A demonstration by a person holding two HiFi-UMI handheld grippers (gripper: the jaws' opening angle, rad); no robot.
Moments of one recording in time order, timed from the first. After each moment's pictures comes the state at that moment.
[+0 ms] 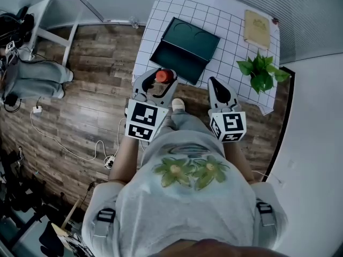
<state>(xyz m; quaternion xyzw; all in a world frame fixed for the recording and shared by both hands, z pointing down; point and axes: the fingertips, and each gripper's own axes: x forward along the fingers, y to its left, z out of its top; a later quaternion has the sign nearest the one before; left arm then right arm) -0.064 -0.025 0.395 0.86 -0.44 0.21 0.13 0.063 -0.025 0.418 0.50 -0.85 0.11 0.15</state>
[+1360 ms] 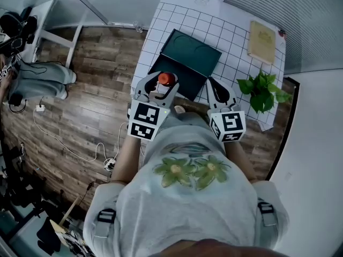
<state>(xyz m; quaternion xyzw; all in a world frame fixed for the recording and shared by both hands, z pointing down) -0.046 -0.092 0.421 0.85 -0.45 0.23 0.16 0.070 -0.103 0.430 0.46 -0.87 0.11 0.15</state>
